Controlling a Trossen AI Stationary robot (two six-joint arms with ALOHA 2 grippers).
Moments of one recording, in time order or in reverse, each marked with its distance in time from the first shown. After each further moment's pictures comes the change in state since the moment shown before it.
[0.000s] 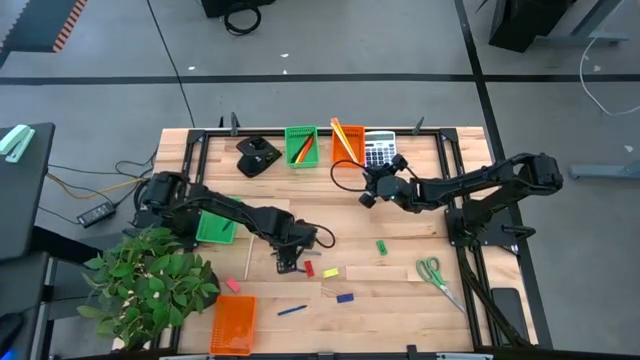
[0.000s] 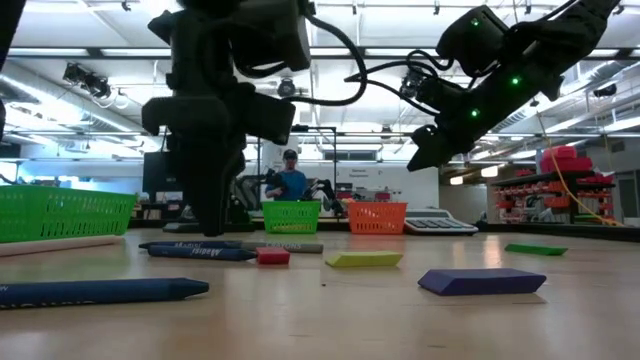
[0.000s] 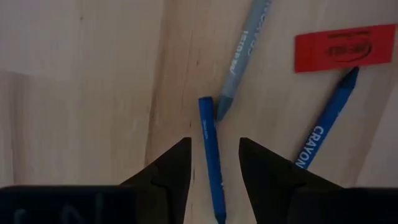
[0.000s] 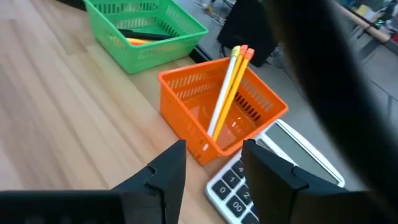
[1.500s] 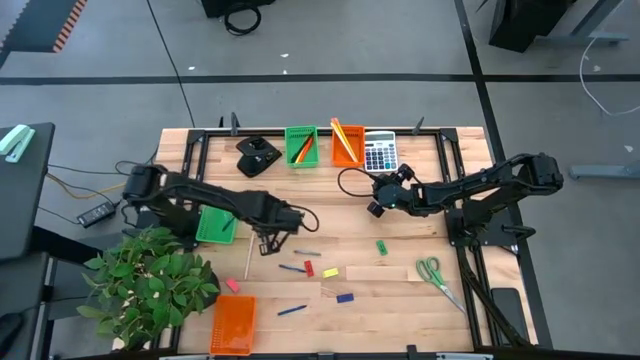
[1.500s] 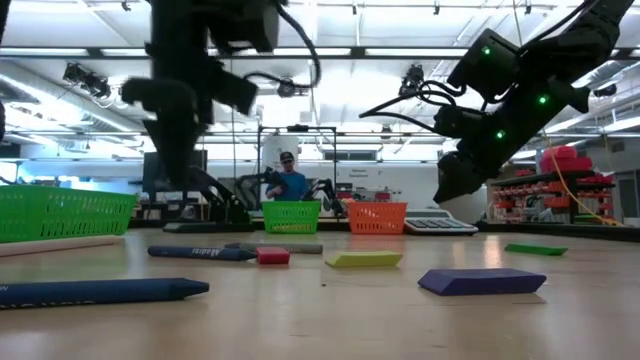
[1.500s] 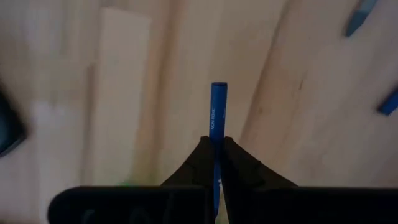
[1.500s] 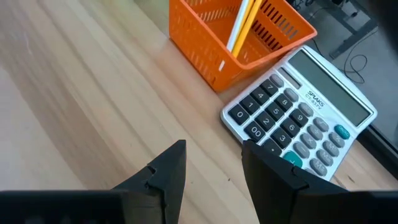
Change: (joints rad) left arm 0.064 -0.170 -0.002 -0.341 -0.168 -0.007; right arm 0.019 -0.001 -0.070 -0.167 -0.061 0.192
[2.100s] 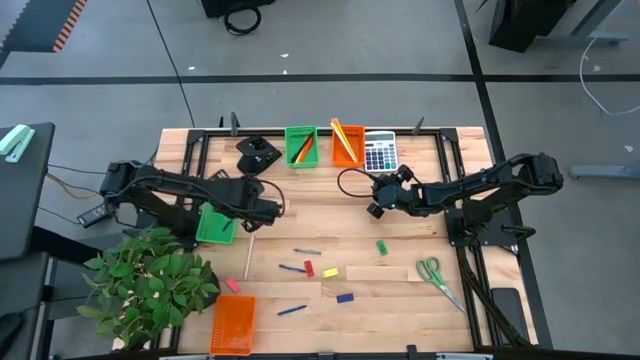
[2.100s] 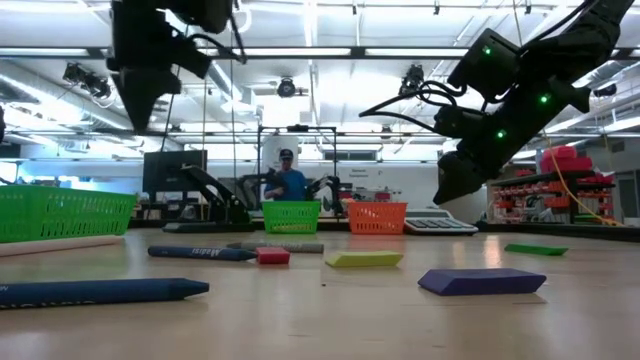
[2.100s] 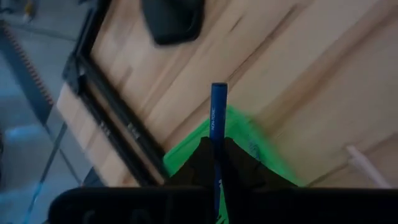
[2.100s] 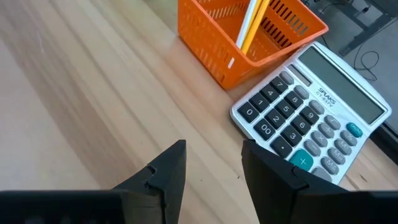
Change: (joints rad) left arm 0.020 -0.182 0.002 -0.435 -0.304 -0.503; right arm 0.005 0.000 -0.001 -0.002 -0.028 0.016
